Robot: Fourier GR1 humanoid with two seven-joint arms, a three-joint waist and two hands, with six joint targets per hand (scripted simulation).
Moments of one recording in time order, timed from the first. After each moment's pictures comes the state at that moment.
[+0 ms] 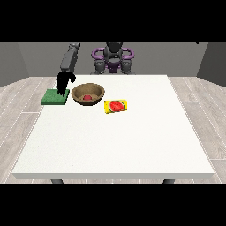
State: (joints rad) left arm -0.85 0.39 0.30 -1.15 0.11 -0.23 0.16; right arm -0.26 -0.23 -0.42 -0.92 -0.31 0.15 -0.25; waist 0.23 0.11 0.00
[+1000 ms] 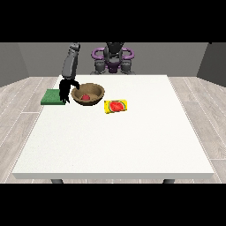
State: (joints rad) left arm -0.78 0.56 0.41 -1.28 0.28 -0.34 0.22; right arm -0.42 -0.26 -0.41 -0.64 -0.28 0.20 -0.51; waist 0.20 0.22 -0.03
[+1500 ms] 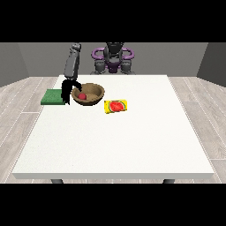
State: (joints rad) left arm -0.78 0.61 0.45 -1.28 0.32 -0.36 0.22; right arm -0.44 -0.23 -0.40 -0.65 -0.26 0.09 -0.48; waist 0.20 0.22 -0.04
